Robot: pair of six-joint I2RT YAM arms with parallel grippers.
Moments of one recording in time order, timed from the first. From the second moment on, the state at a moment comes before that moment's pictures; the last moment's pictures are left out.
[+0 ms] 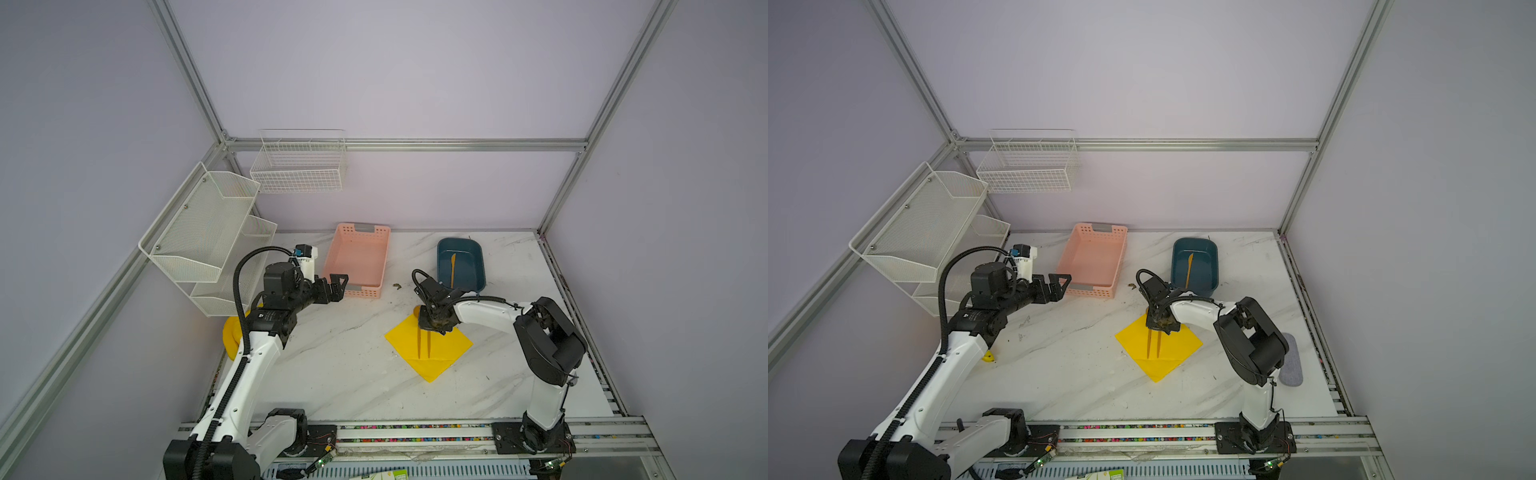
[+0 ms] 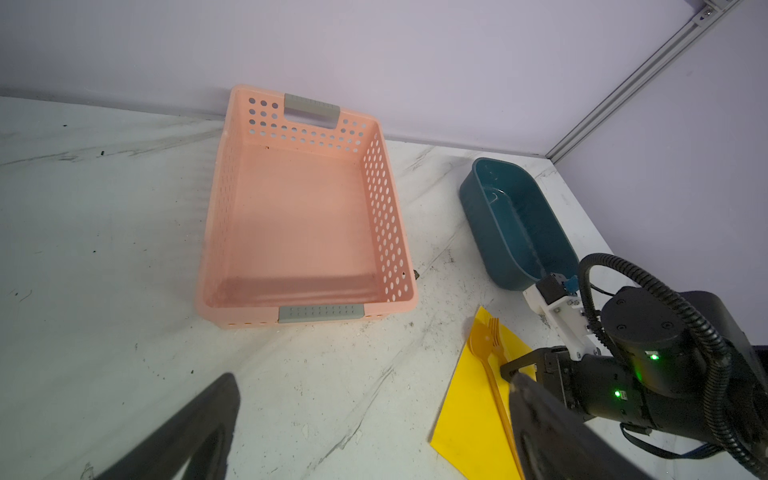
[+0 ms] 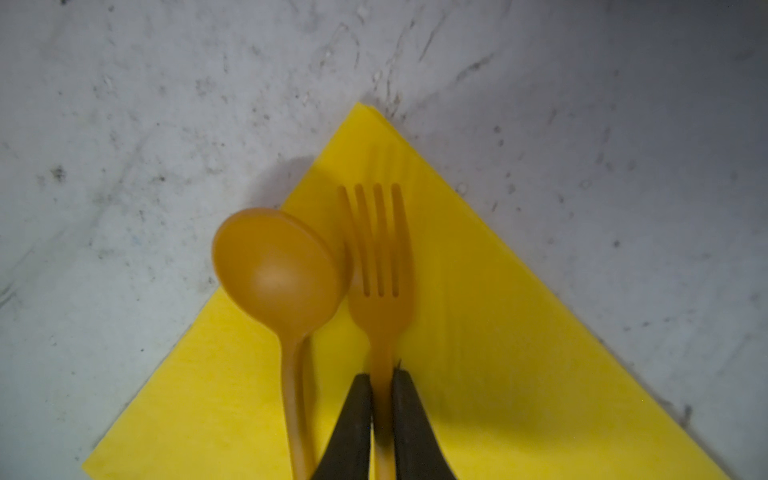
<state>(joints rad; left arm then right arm) -0.04 1.06 0.90 -0.33 0.36 -0.21 0.71 1.86 1.17 -0.53 0.09 0.83</state>
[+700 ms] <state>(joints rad) -0.04 1.06 0.90 -0.33 0.36 -0.21 0.73 1.86 1.17 -0.54 0.09 0.83</state>
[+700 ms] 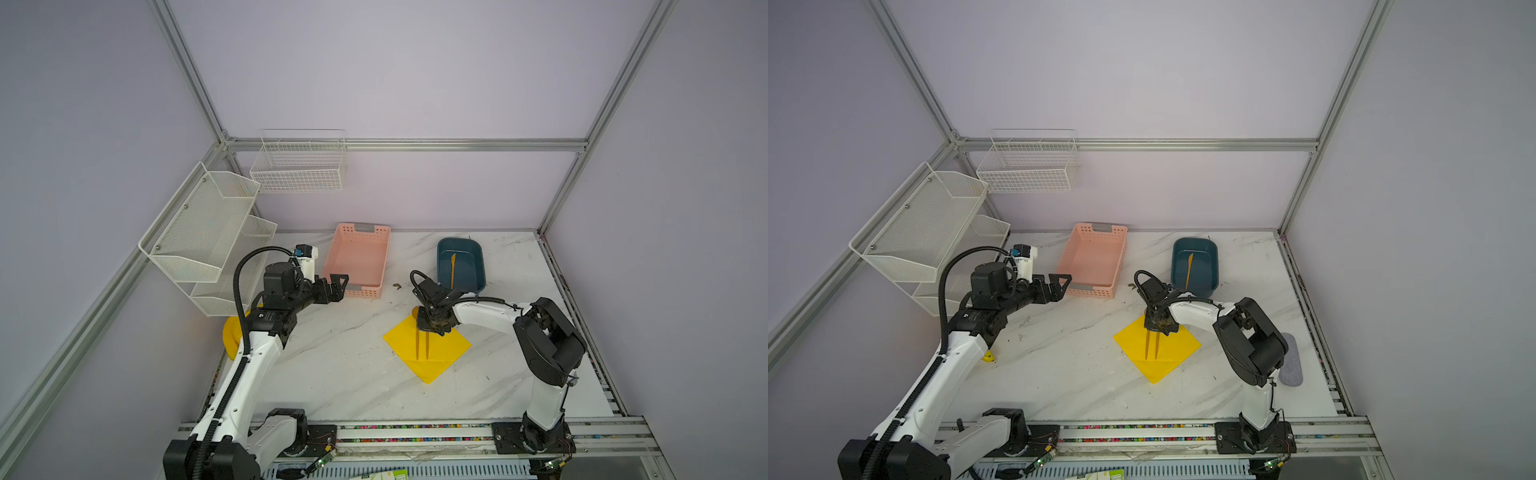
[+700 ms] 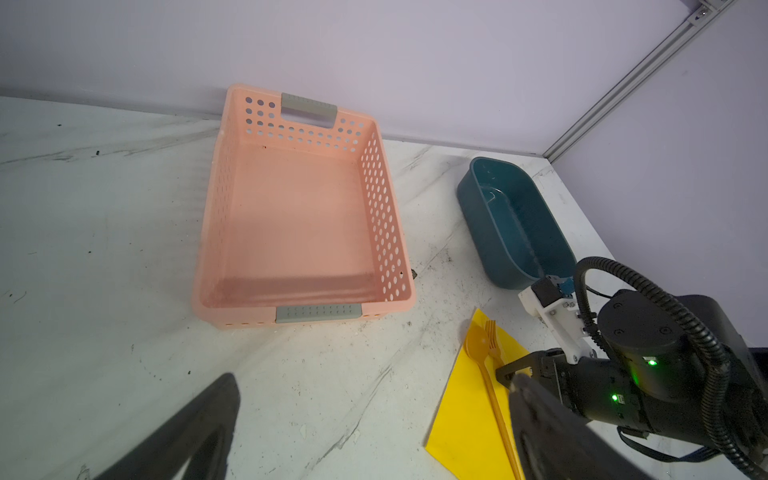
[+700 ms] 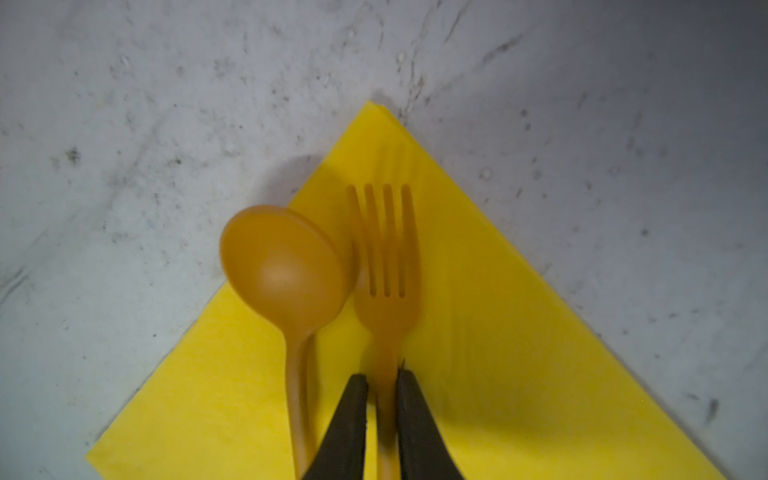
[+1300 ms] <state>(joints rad) -0.03 1.06 0.90 -0.33 0.36 -0.21 0.73 1.79 1.20 -0.63 0.12 0.83</state>
